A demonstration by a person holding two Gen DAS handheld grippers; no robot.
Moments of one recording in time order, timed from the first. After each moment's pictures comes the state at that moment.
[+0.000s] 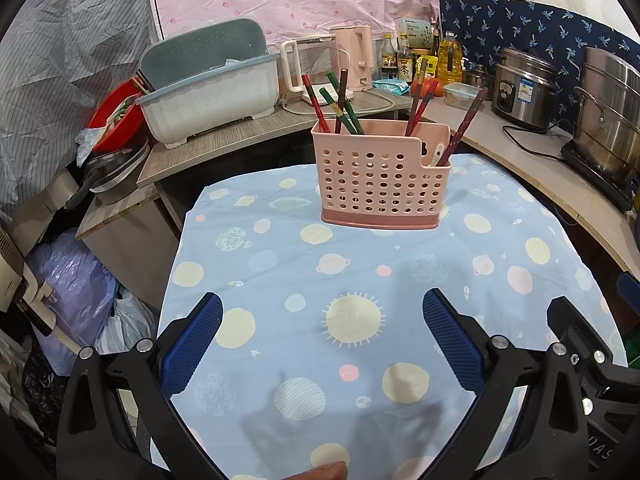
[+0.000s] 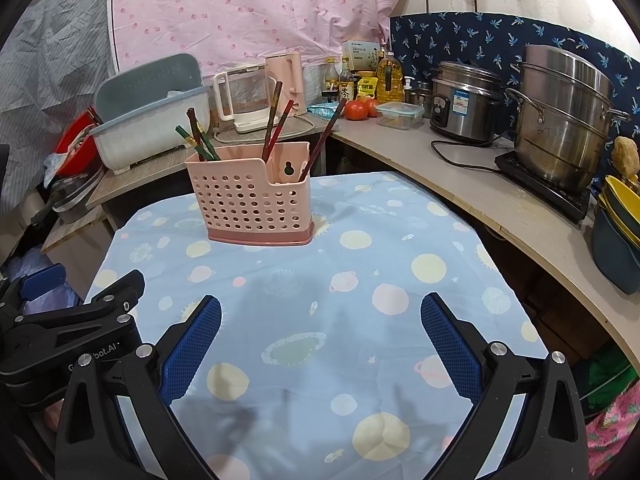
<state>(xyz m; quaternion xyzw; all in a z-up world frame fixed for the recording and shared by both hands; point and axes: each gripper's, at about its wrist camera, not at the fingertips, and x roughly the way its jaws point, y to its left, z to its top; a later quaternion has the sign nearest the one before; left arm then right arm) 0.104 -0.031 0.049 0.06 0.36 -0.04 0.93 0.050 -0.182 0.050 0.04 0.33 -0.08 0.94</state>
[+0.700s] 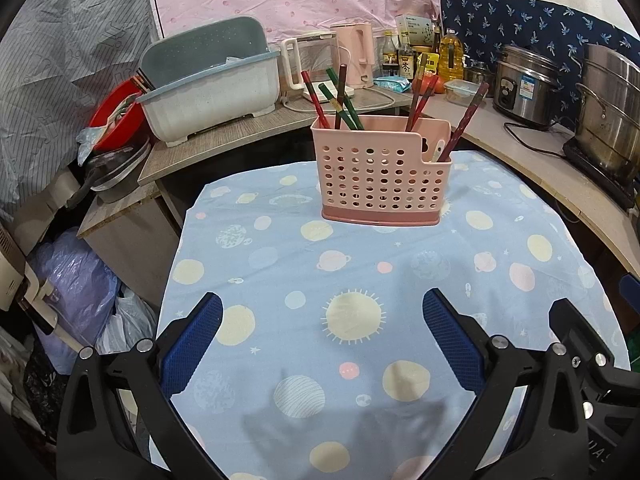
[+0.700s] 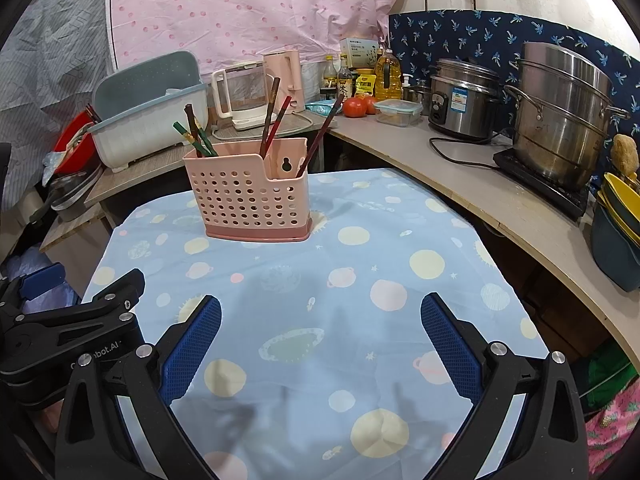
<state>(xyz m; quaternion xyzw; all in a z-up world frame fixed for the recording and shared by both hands) 0.103 -0.030 0.045 0.06 0.36 -0.04 0.93 0.047 -0.185 0.044 0.04 0.34 -0.08 0.94</state>
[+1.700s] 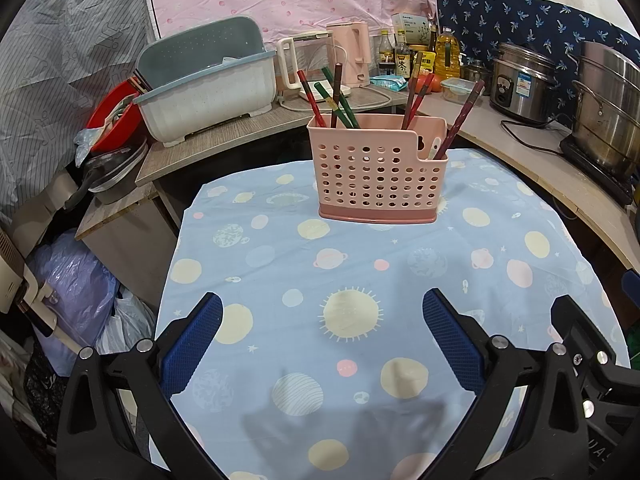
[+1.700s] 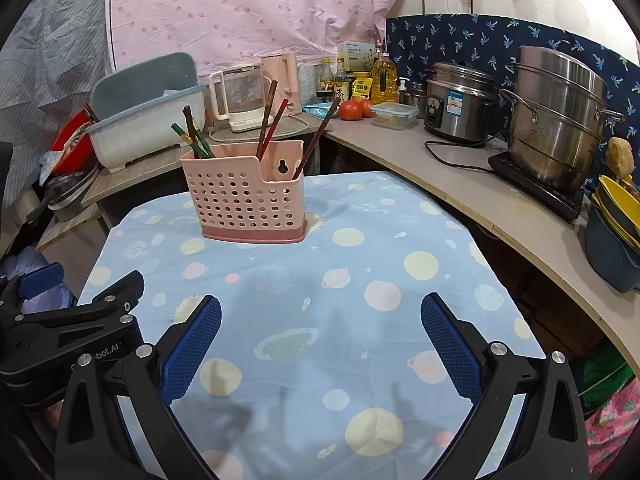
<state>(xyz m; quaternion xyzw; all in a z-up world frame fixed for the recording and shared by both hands) 0.102 -0.033 0.045 0.07 0.36 -0.04 0.93 0.042 -0.185 0.046 0.04 0.34 -0.09 0.94</state>
